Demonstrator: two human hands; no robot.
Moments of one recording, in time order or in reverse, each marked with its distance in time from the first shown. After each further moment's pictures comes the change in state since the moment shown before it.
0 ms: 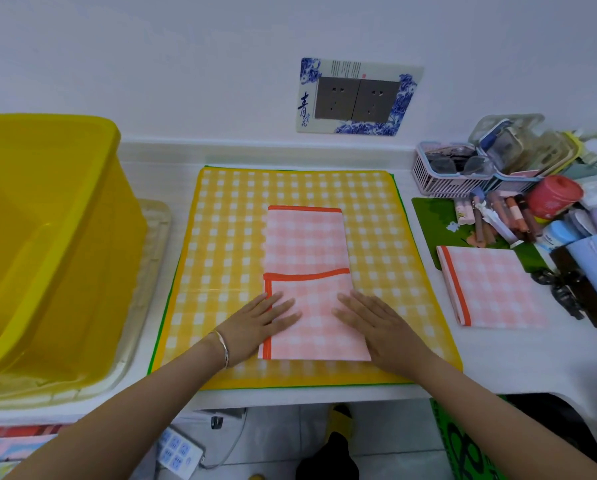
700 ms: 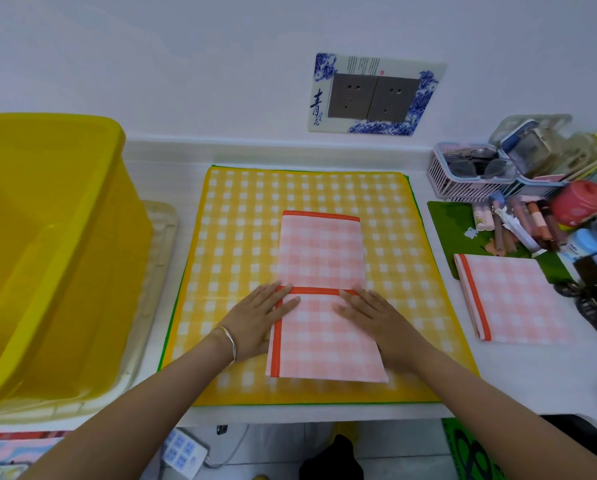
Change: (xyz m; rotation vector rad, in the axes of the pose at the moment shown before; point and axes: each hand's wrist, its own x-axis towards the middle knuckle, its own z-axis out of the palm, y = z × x) left_hand 0.009 -0.024 0.001 -0.190 0.035 -0.152; right_hand 0.037 0.024 0.022 0.072 -0.206 0.035
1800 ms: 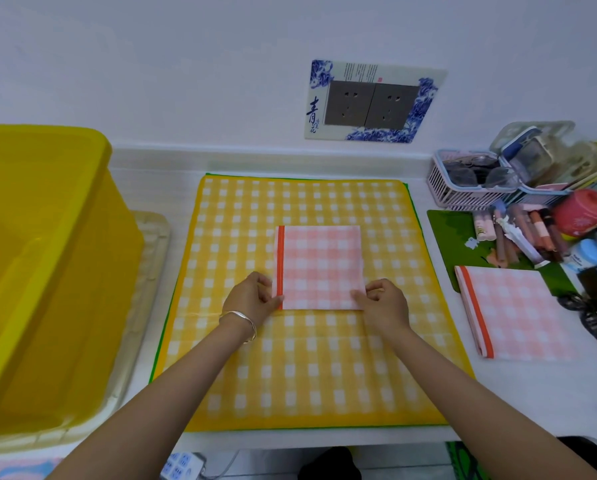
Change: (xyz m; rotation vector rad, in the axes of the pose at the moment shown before) left_hand 0.054 -0.010 -0.030 -0.902 0.112 -0.896; right_hand 0.054 -0.003 -0.031 0.906 0.470 0.988
